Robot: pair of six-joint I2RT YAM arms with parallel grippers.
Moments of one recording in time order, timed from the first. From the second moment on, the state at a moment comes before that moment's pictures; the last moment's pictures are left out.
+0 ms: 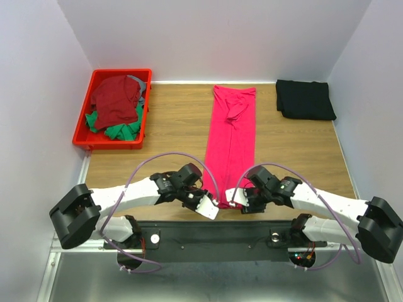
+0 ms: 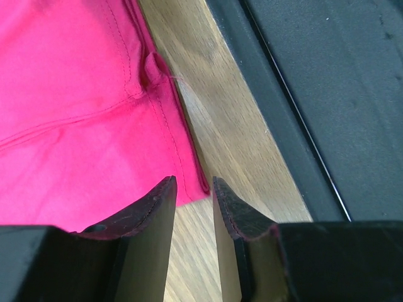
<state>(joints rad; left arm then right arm) -0.99 1.23 0.61 -0.36 0.48 1.02 0.85 1.07 0.50 -0.54 -0.33 -0.80</state>
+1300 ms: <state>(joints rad) -0.98 1.33 0.64 -0.36 0.48 1.03 0.90 1.03 0.44 -0.46 -0.24 -0.72</state>
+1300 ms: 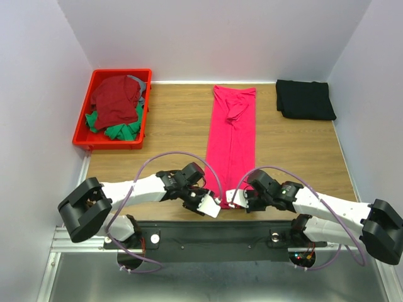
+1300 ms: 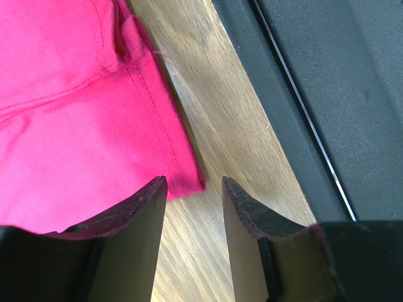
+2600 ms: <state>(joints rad) -0.74 1.39 0.91 -0.44 0.55 1.08 0.81 1.07 0.68 -0.50 -0.08 -0.76</state>
